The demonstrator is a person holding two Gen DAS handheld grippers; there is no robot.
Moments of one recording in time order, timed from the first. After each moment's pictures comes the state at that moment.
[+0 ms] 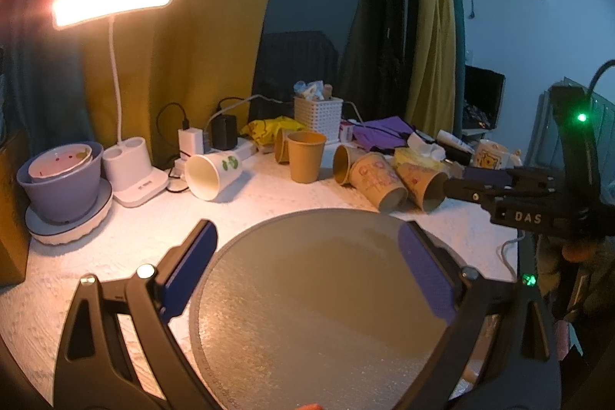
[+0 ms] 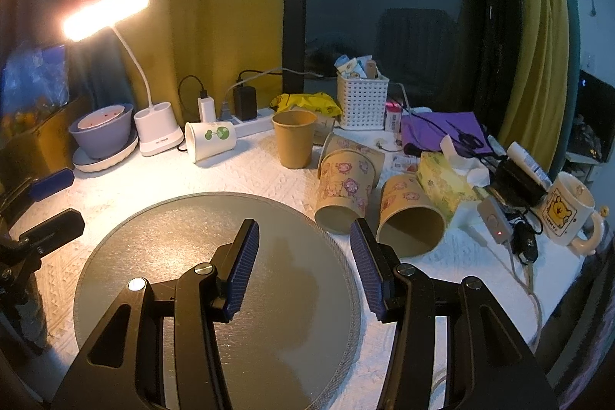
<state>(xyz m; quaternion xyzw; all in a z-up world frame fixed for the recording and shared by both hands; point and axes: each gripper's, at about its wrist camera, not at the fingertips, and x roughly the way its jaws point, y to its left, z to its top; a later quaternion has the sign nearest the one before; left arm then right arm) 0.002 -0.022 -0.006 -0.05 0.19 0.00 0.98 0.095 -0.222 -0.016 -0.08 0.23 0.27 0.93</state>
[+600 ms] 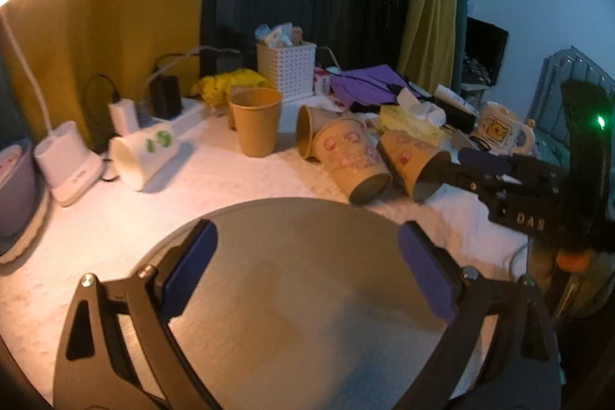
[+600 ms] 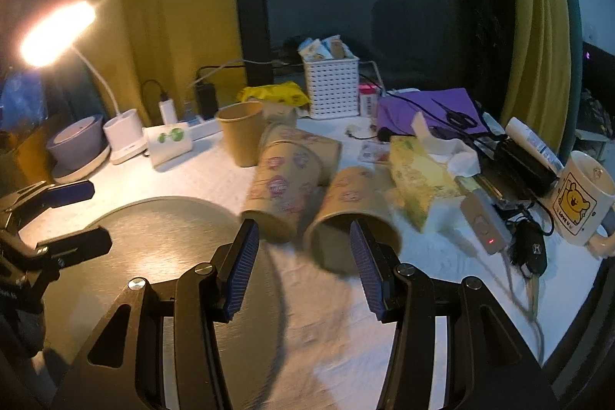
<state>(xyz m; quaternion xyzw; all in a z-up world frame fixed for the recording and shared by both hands) 0.121 -0.079 -0.013 -0.05 0.31 -0.02 0.95 0.176 -0.273 -0.041 -0.05 0.25 0.27 0.93</state>
